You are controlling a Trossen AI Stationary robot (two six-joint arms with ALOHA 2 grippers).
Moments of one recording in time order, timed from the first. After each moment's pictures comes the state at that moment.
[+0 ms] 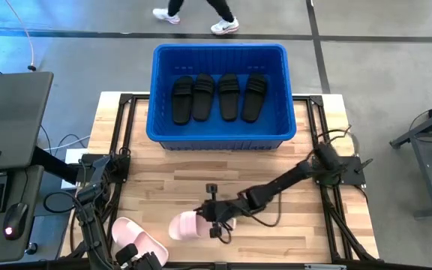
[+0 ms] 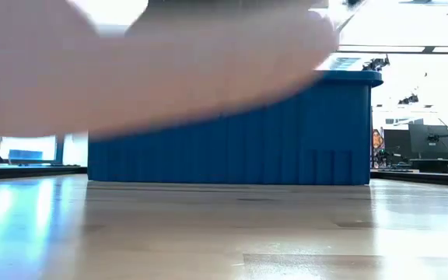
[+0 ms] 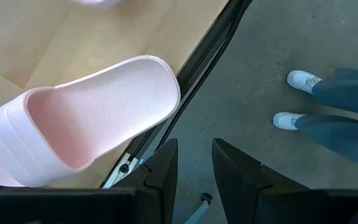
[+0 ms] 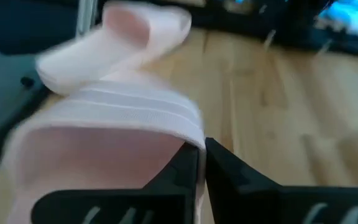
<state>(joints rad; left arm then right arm) -0.99 2.27 2.33 -1.57 -0.19 -1.71 0.42 2.10 1.39 0.20 0.32 0.05</state>
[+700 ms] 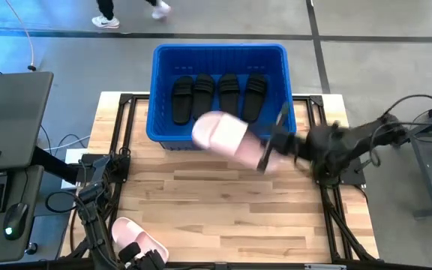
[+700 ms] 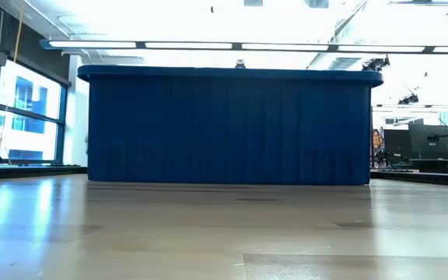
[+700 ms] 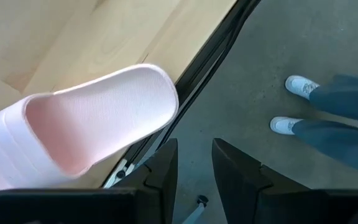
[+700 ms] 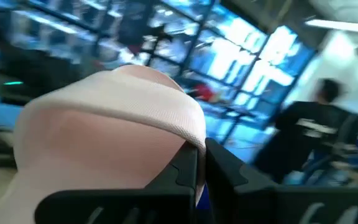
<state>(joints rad) -0.97 2.27 2.33 -1.57 -0.19 -1.72 0.38 1.28 1.39 -0.06 0.75 -0.45</state>
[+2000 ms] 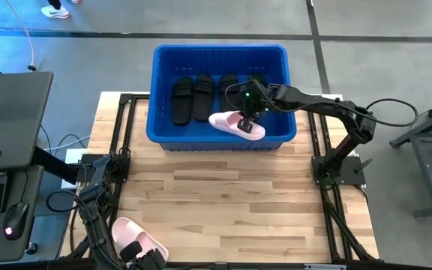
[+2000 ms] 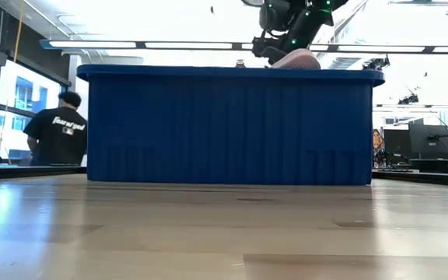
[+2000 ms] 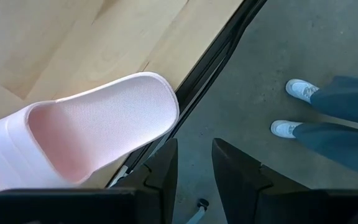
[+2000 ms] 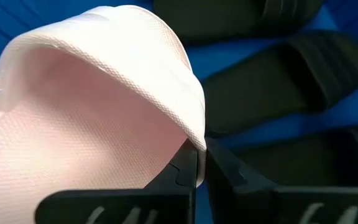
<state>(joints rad) -0.96 2.27 2.33 -1.57 -0.20 -1.71 -0.41 1.65 1.40 -0.75 0.06 -0.14</state>
